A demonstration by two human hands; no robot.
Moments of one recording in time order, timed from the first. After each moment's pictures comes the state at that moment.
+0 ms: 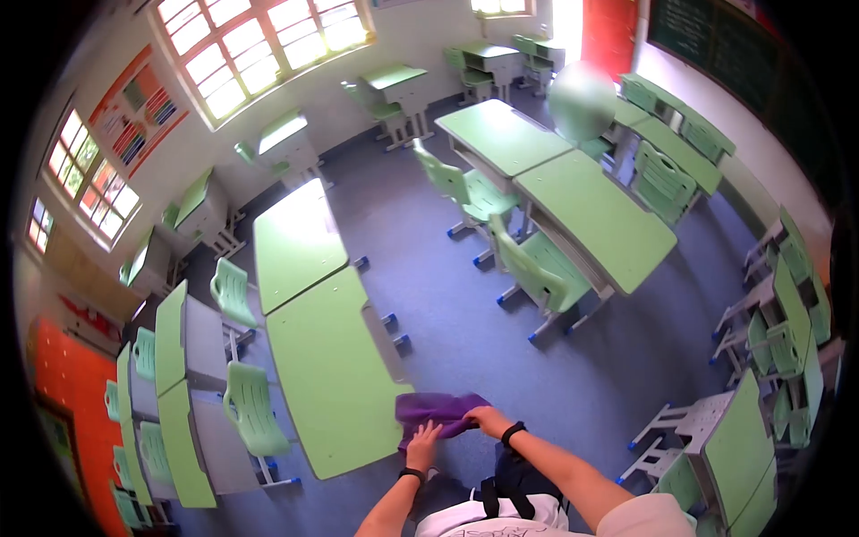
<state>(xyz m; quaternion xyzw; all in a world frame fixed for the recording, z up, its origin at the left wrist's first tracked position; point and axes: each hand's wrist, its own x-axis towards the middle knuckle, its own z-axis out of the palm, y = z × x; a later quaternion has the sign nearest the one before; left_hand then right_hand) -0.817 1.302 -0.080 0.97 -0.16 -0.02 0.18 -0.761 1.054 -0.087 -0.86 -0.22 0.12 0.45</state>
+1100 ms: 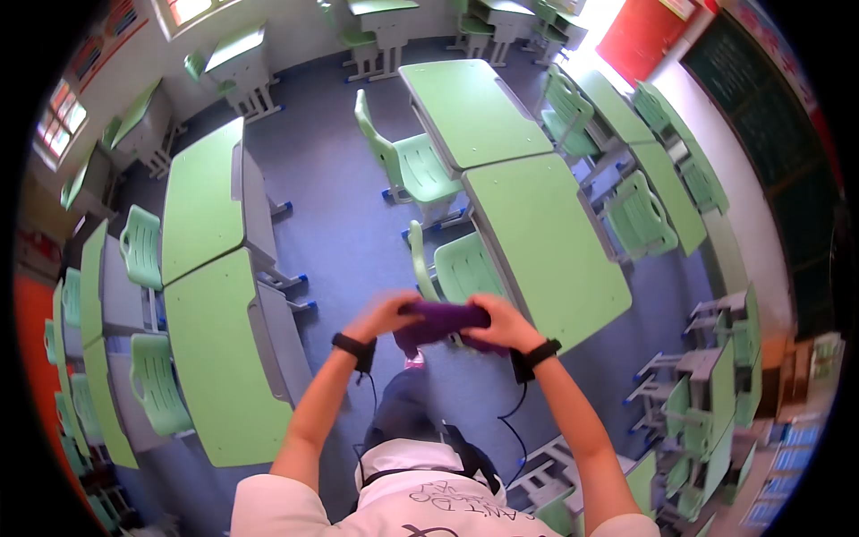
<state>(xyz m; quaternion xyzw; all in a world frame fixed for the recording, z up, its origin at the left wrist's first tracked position) -0.378 1.041 0.100 0.82 -0.30 -0.12 0.47 -0.412 0.764 0.170 -0.87 -0.23 0.11 0.43</state>
